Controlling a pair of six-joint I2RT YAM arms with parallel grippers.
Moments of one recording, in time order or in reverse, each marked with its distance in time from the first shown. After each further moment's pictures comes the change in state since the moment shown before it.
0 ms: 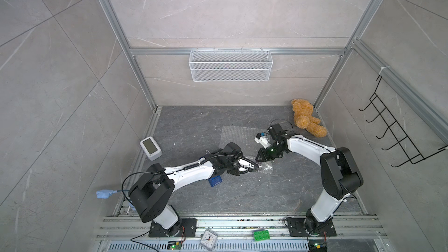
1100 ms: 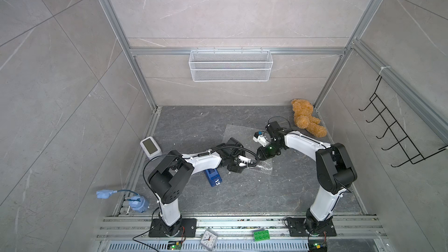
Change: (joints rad) left arm 0.111 0.256 0.148 -0.067 0.100 0.093; right arm 0.001 0.069 0.093 -0.076 0.053 -0.106
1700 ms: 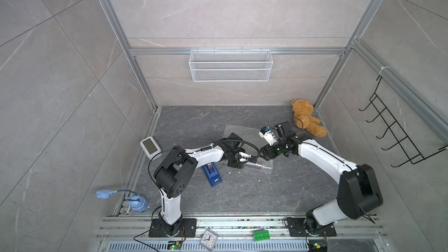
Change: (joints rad) left arm 0.031 0.074 0.126 -0.147 0.071 -0.022; right arm 0.000 -0.396 -0.224 0.191 0.141 -0.056
